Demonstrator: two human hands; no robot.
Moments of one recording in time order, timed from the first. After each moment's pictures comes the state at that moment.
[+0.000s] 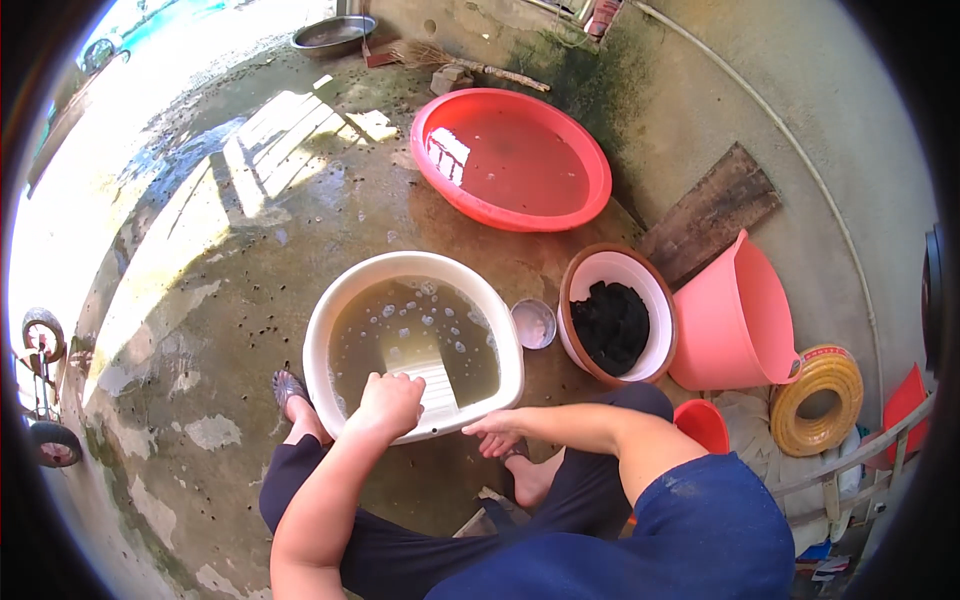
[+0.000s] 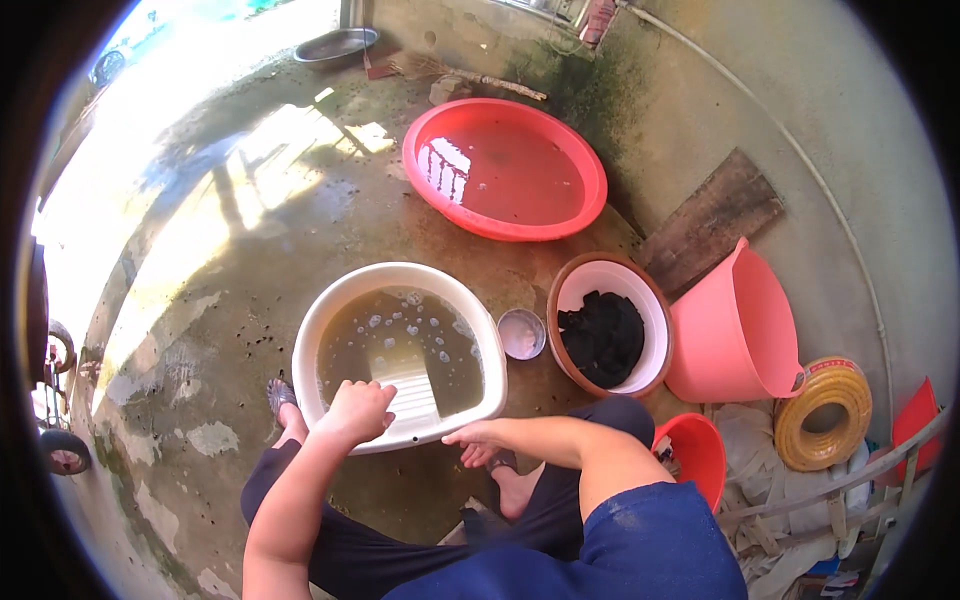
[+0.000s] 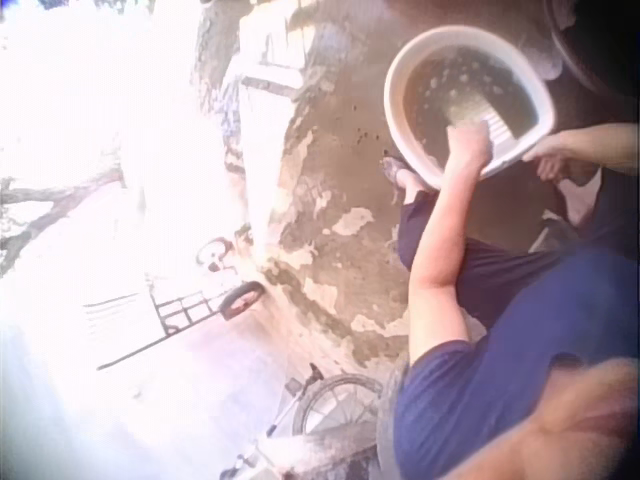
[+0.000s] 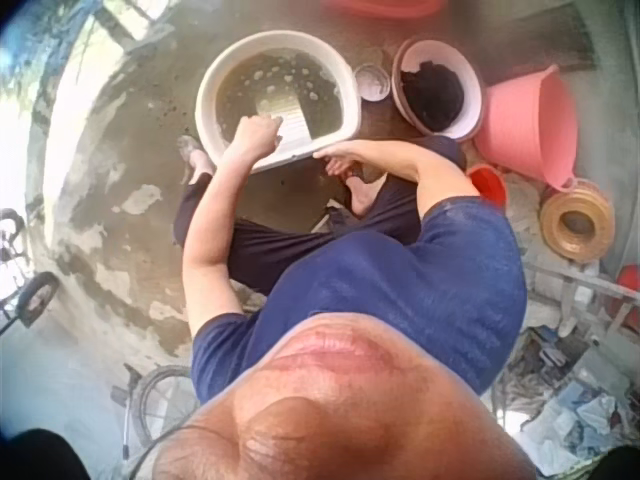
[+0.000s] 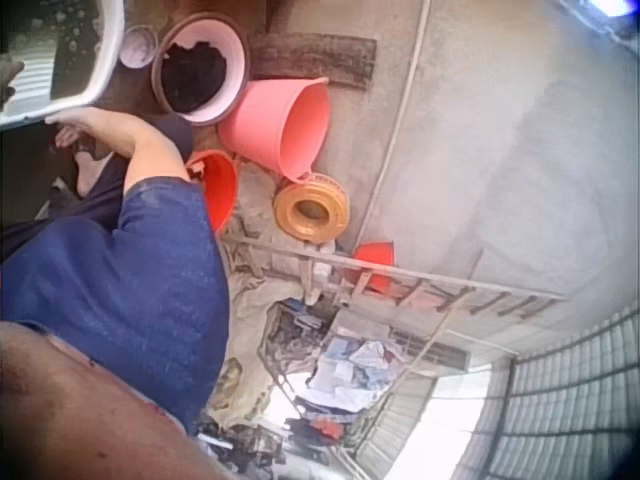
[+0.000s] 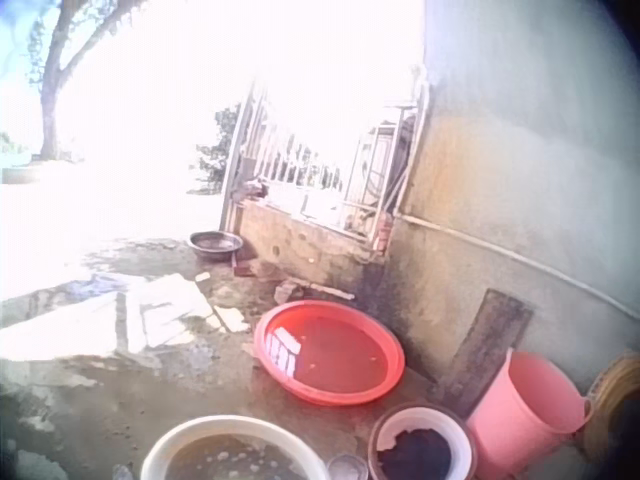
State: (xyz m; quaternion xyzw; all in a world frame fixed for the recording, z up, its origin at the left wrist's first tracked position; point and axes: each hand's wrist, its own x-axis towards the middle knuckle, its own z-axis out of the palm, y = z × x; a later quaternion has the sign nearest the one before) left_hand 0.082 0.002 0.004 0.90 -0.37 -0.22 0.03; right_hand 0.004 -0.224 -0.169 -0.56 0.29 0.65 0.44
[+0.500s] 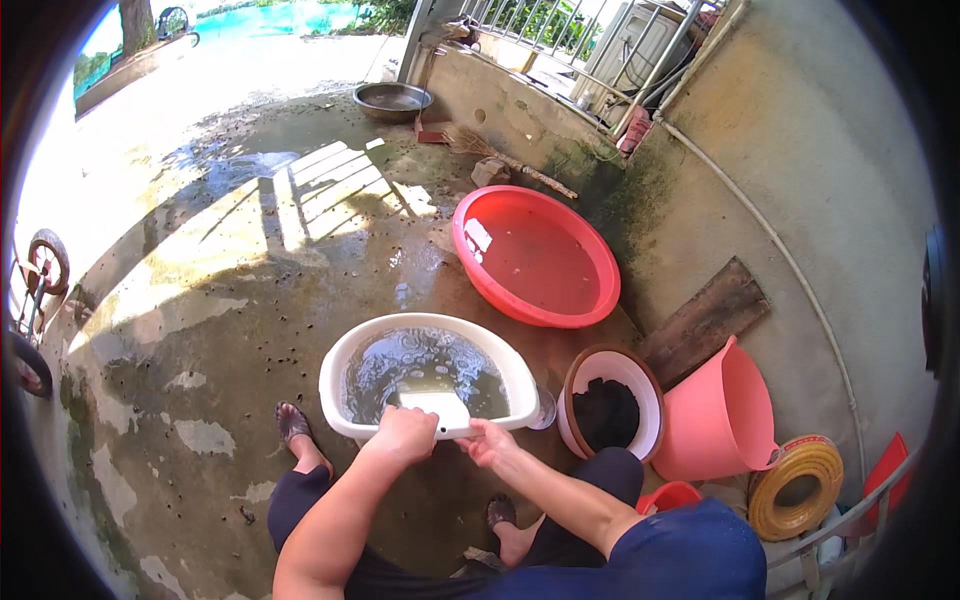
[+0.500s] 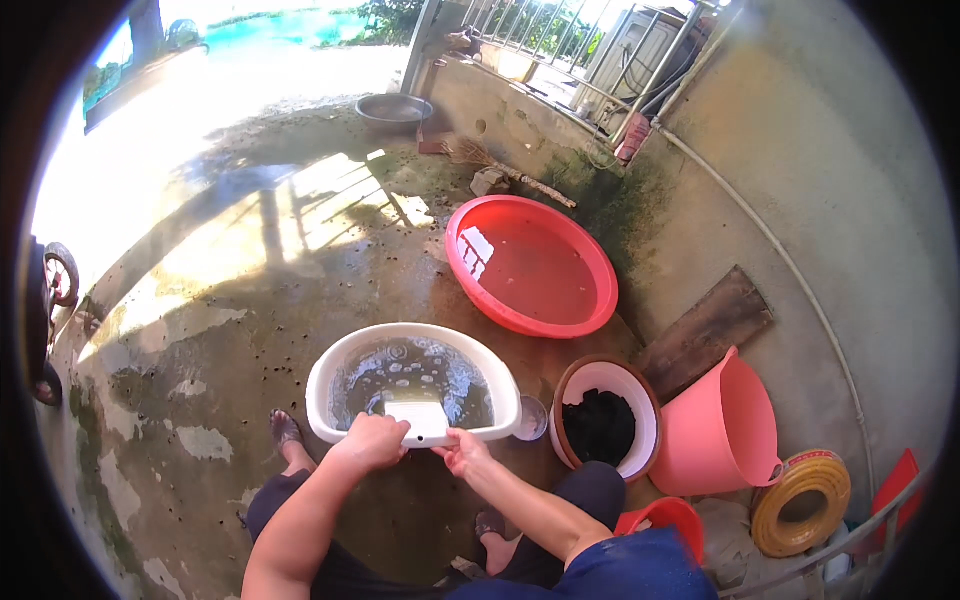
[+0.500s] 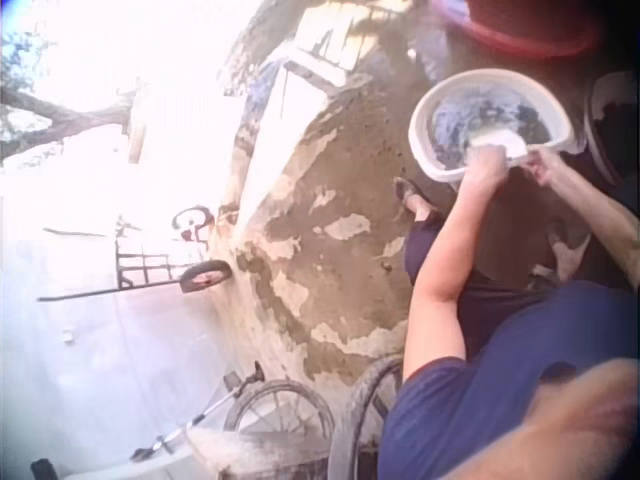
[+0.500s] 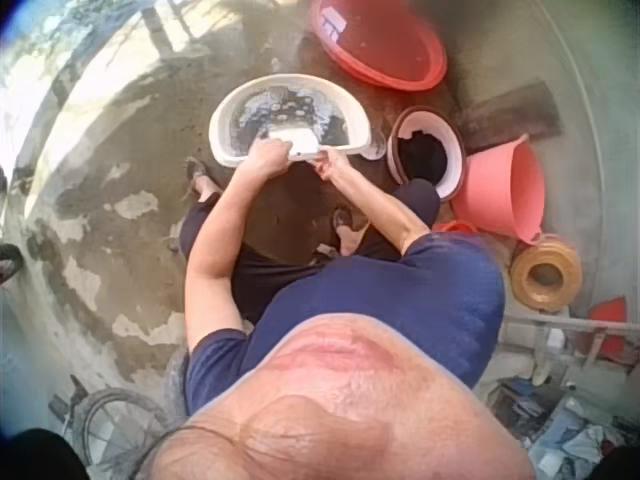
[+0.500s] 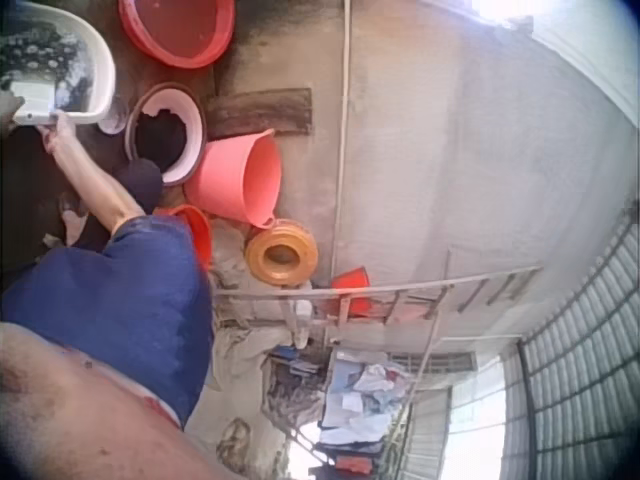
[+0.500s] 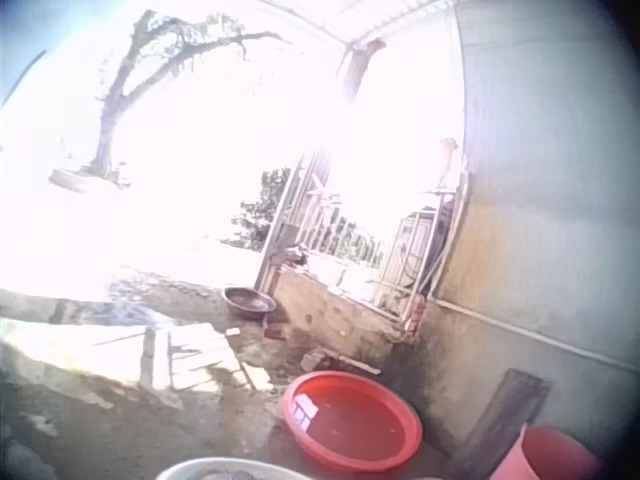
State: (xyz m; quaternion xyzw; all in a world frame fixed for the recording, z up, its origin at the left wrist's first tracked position) left_hand 0.082 0.036 0.022 0.93 -0.32 -0.16 0.11; right_hand 0.069 -0.162 -0.085 -0.39 0.49 0.22 0.75
